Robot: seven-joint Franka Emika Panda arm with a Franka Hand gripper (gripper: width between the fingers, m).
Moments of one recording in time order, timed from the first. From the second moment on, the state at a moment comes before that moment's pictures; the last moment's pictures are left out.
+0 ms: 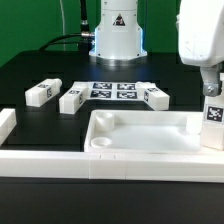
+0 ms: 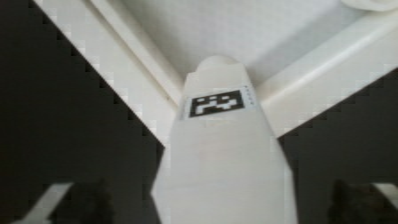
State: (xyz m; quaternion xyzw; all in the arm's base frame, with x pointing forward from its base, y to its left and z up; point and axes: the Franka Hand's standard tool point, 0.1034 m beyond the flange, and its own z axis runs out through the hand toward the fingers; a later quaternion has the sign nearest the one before) arm 0.637 0.105 0.118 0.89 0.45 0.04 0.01
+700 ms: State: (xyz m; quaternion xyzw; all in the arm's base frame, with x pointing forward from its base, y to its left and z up) arm 0.637 0.106 0.117 0.94 0.33 0.04 0.00
